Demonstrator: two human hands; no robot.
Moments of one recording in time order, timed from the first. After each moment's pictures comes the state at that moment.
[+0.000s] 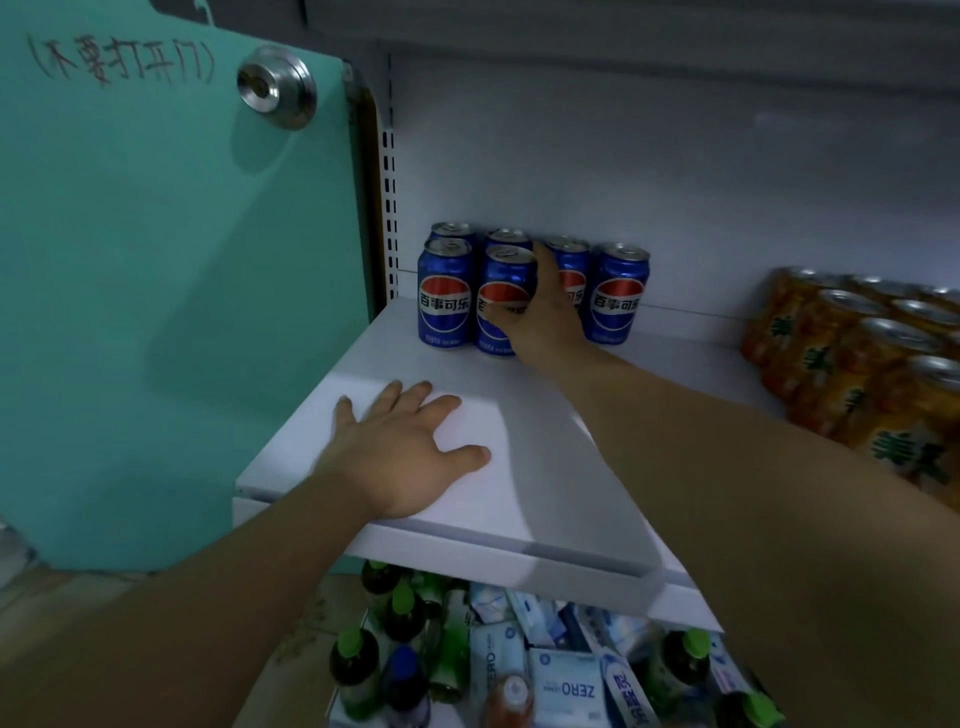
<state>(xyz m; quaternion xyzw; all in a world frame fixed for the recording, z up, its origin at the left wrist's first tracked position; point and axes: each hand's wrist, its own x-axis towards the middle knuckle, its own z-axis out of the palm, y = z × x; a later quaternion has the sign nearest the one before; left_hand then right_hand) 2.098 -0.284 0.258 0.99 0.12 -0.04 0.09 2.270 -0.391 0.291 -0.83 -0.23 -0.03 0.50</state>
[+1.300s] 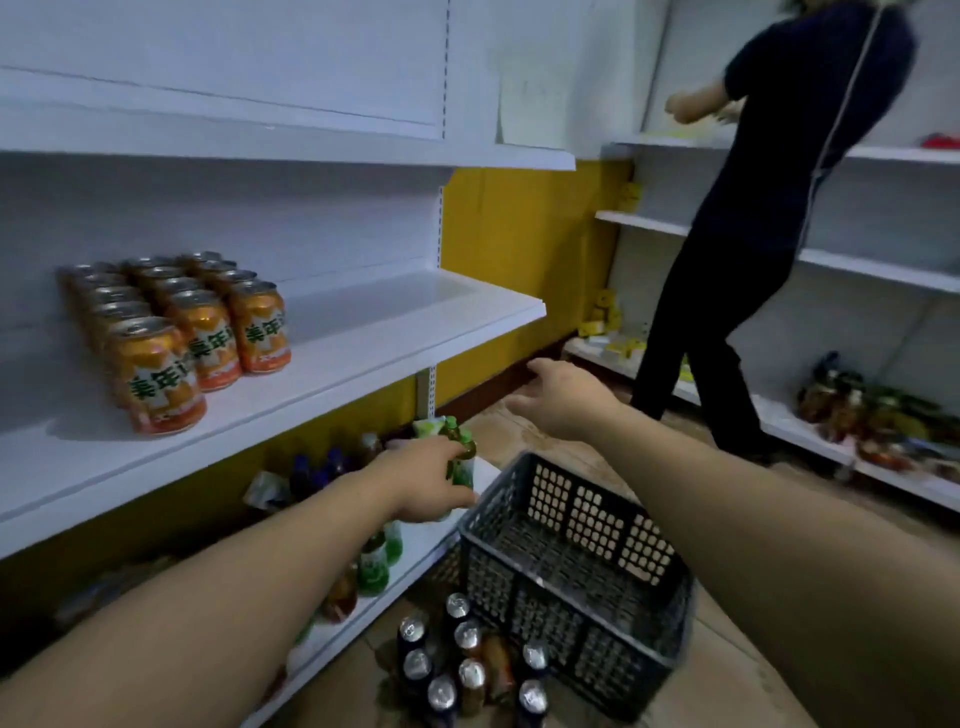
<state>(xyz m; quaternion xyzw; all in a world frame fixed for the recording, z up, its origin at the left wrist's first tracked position) 1.969 -0.796 0.270 0.89 -0.42 -0.17 0.11 1.890 -0.963 0.327 -0.95 0.27 -0.05 0.14</state>
